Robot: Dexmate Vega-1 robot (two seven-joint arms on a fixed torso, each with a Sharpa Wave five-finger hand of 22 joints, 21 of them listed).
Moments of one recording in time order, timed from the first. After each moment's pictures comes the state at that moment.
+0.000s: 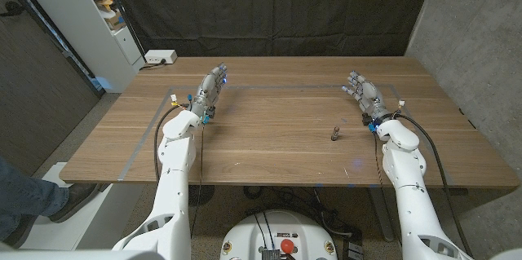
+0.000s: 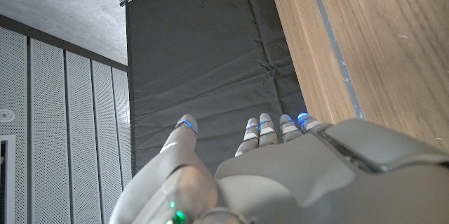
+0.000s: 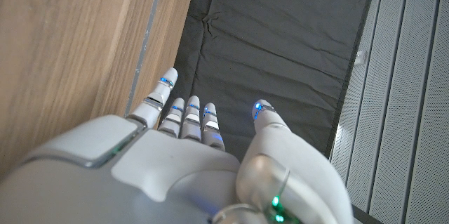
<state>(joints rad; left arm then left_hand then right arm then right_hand) 0.85 -0.09 -0.29 -1.35 0.06 -0.09 -0.50 0.20 0.05 0.46 -0.09 0.18 -0.01 0.10 0.18 0.17 -0.04 0.06 0.21 0.19 -0.13 0.08 0.18 0.17 -0.17 0.01 0.19 0.18 -0.97 0.00 0.28 -1.45 0.10 0.11 0.40 0.36 0.10 0.40 -0.06 0.19 0.15 0.07 0.19 0.19 0.15 0.10 0.20 0.21 0.04 0.03 0.23 0.30 0.24 0.01 0.41 0.16</state>
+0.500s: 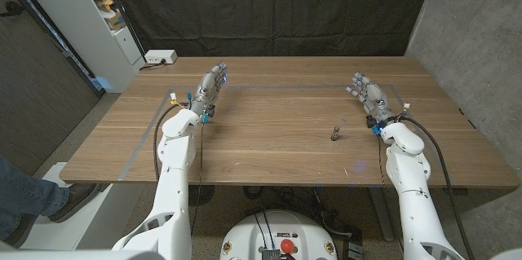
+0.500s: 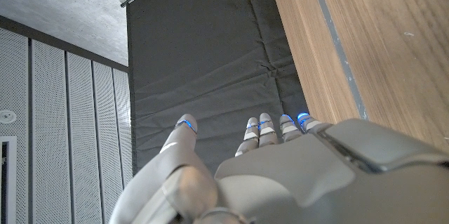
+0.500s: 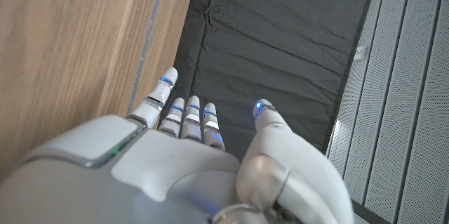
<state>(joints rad) 0.84 -0.10 -0.30 -1.35 0.06 -0.09 -0.50 0.20 0.05 0.46 -0.09 0.18 -0.01 0.10 0.18 0.17 -0.04 0.06 0.21 0.19 -0.13 0.08 0.18 0.17 -0.17 0.01 0.19 0.18 -1.01 0.01 0.31 -1.50 0.09 0.11 0.41 0.37 0.09 0.40 -0.06 0.19 0.15 0.07 0.19 0.19 0.15 0.10 0.20 0.21 0.04 0.02 0.23 0.29 0.25 0.01 0.41 0.16</state>
